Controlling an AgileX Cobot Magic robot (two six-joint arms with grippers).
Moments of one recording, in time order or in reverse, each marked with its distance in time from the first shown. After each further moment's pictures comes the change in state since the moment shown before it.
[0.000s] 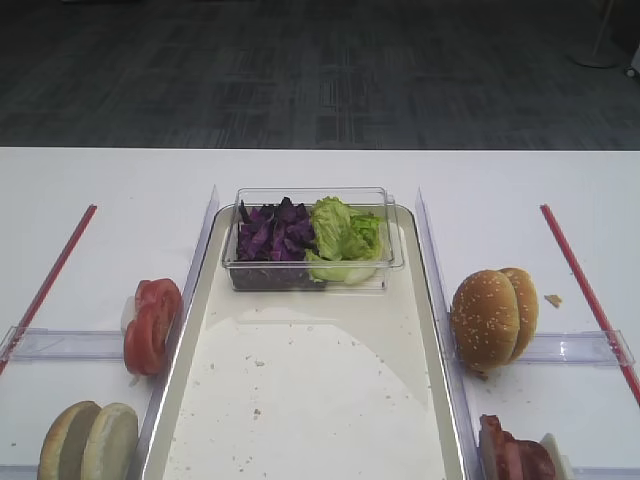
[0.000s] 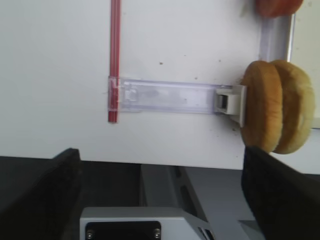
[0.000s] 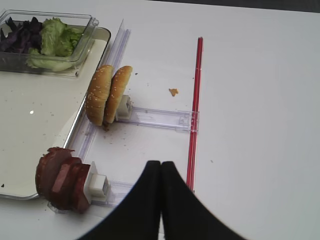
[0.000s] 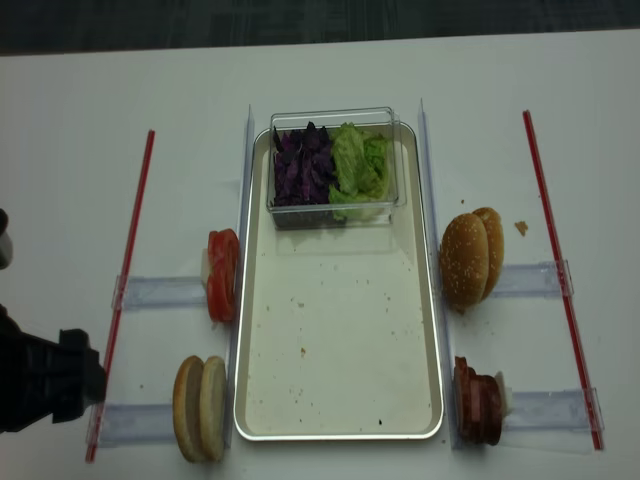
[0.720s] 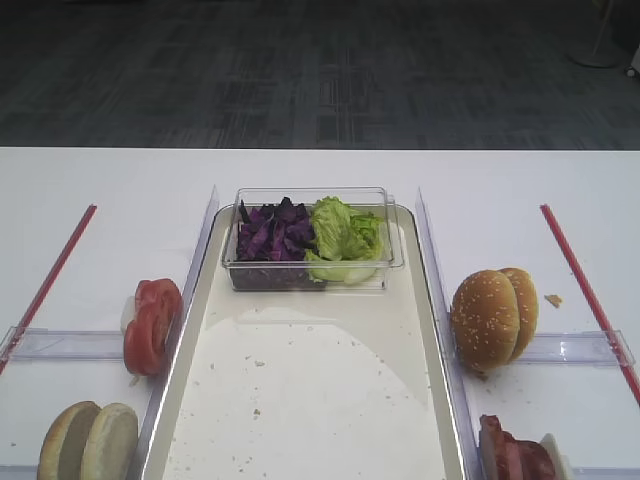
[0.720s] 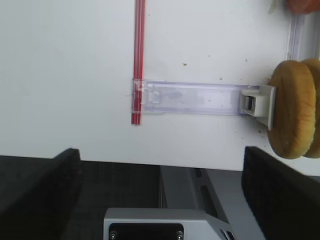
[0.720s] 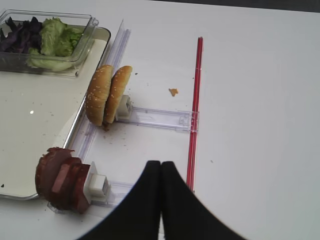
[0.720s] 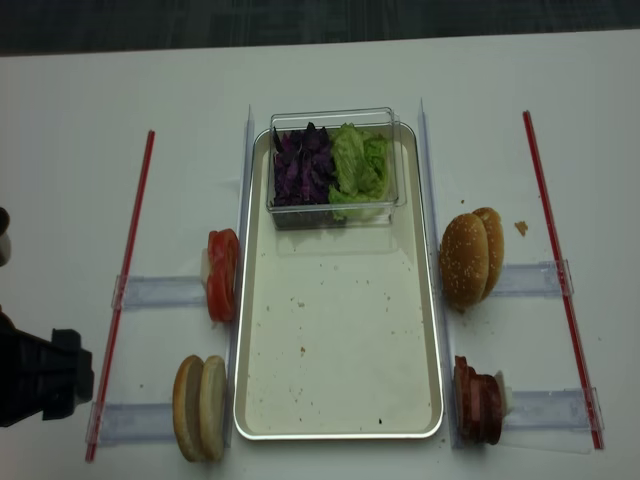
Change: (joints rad) left arm 0.000 0.022 -0.003 0.068 -0.006 0.009; right arm 0.000 0.000 0.000 0.000 0.000 0.000
